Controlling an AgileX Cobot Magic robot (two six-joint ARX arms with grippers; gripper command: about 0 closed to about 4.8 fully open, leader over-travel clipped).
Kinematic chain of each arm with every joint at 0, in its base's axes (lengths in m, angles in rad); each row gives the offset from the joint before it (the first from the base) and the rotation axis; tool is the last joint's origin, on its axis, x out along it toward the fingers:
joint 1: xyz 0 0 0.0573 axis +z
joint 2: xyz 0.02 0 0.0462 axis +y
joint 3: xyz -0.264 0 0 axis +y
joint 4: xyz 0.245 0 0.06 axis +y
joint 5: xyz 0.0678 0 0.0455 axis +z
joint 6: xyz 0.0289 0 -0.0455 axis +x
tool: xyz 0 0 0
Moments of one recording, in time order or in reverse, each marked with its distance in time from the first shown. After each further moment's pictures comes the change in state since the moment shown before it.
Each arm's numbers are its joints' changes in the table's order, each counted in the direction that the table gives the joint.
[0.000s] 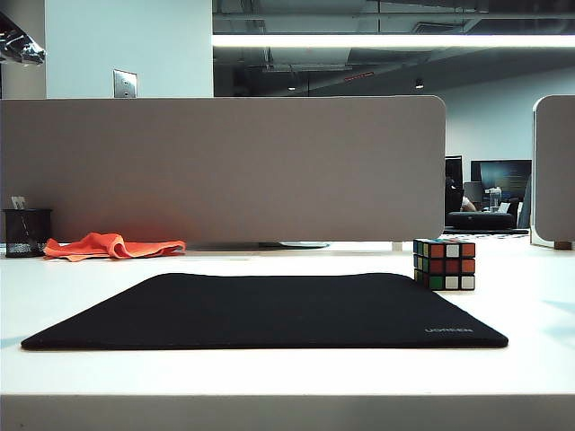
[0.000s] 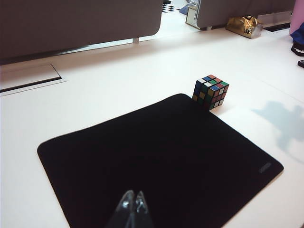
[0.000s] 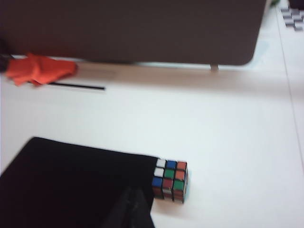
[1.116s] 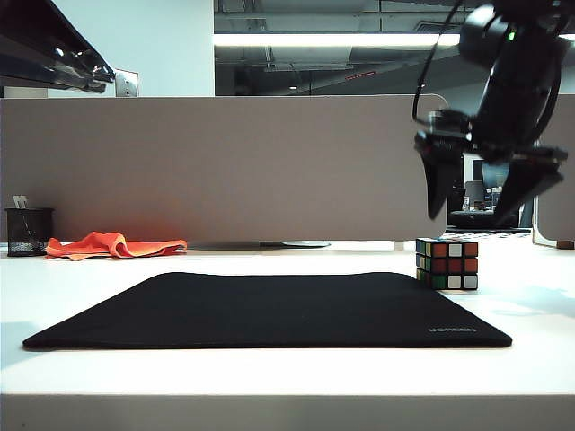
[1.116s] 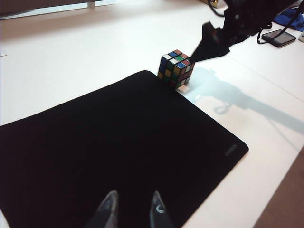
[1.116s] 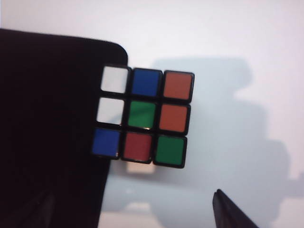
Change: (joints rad) left arm -0.109 0.260 -0.112 -0.003 -0.045 -0.002; right arm 0.094 0.789 -0.257 0.145 -0.149 0.001
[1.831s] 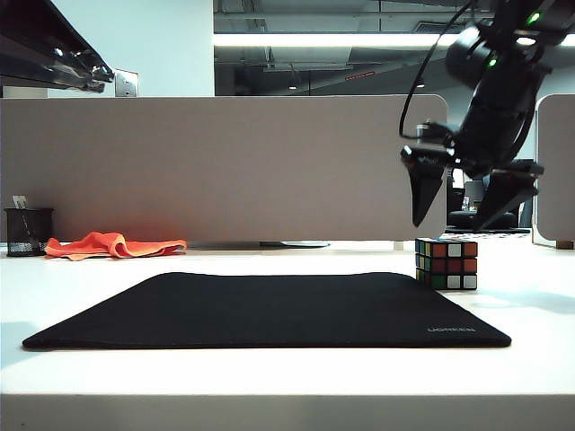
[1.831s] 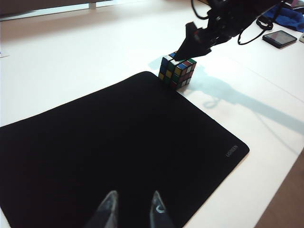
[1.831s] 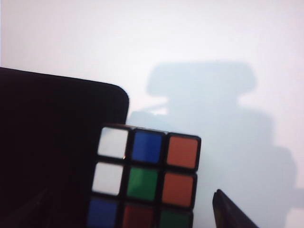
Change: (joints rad) left arm 0.000 0.000 0.000 0.000 0.001 0.000; right arm 0.000 0.121 -0.103 -0.050 0.013 -0.002
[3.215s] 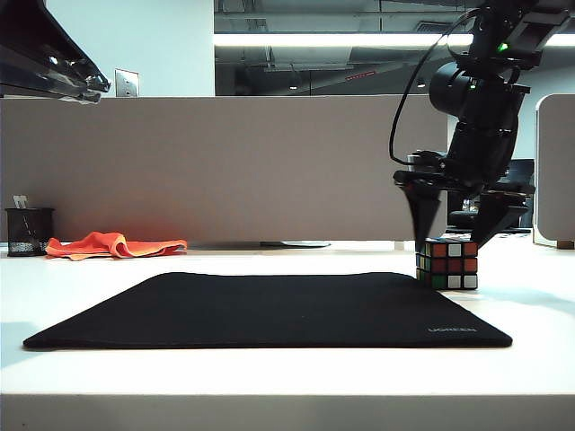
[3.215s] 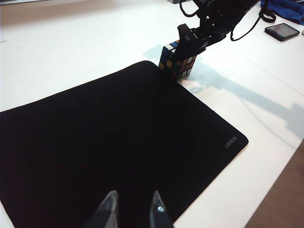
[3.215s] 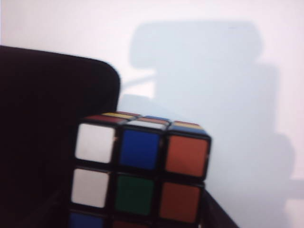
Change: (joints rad) left arm 0.000 0.000 0.000 0.042 0.000 0.000; right arm 0.009 0.112 -0.120 0.143 -0.014 0.003
